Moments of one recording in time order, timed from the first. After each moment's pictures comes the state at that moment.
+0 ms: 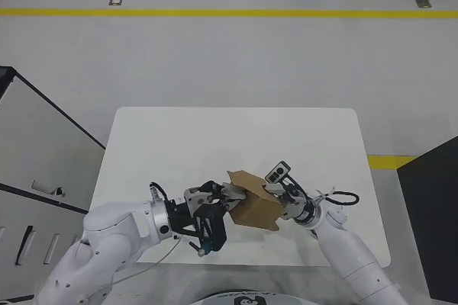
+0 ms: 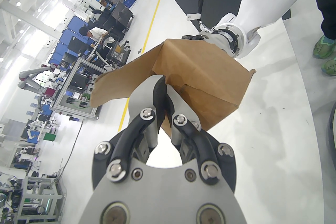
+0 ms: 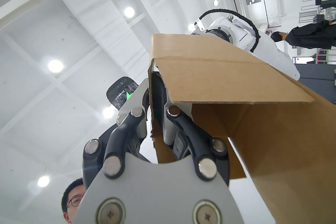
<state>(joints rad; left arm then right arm) 1.64 -0.94 -1.27 -2.35 1.82 -0.70 0.07 -1.48 -1.23 1.14 -1.44 1.16 0.04 1.40</state>
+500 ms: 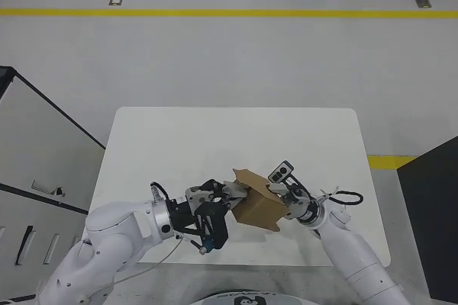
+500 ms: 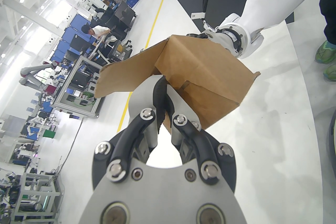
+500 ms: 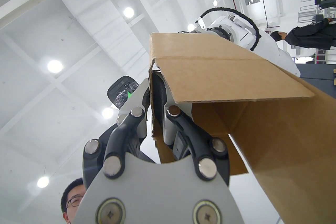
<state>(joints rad) 1.62 -0.95 -1.25 -2.35 1.79 -0.68 0.05 -1.49 -1.22 1.16 -1.45 1.16 0.06 1.41</state>
